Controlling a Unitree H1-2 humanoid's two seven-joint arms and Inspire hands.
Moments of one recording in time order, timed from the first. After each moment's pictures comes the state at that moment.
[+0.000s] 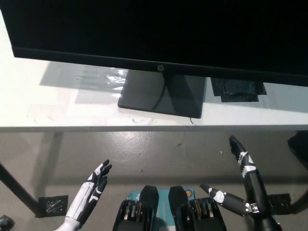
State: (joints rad) left_arm -0.04 0.23 -0.18 0.32 0.09 -0.40 0.01; right_arm -0.01 -0.13 0.27 0.02 -0.04 -0.39 -0.19
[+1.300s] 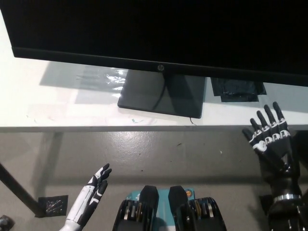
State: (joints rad) left_arm -0.04 0.22 -0.18 0.35 0.09 -0.40 0.01; right_arm -0.17 -0.06 0.01 -0.01 0.75 -0.08 -0.09
